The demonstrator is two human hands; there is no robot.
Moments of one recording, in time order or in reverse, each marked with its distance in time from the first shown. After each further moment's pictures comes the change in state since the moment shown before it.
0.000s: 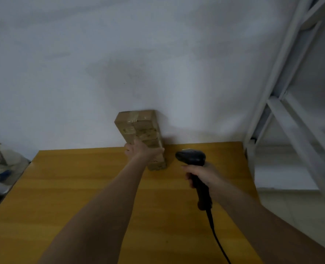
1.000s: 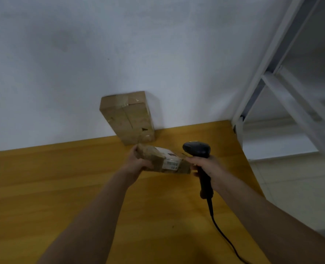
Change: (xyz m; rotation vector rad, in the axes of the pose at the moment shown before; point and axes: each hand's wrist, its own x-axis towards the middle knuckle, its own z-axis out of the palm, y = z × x) left_hand 0.035 -0.099 0.016 -0.752 -0.660 0.045; right_hand 0.029 0.047 0.023 0.083 0.263 0.060
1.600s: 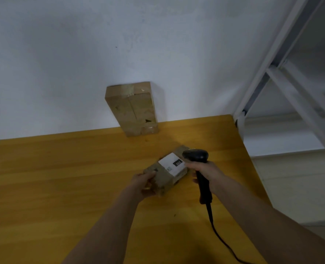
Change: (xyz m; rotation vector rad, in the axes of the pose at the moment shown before) left_hand -0.026 -0.071 0.001 -0.182 0.170 -0.437; right_hand -0.007 0.038 0.011 -0.058 0.031 0.141
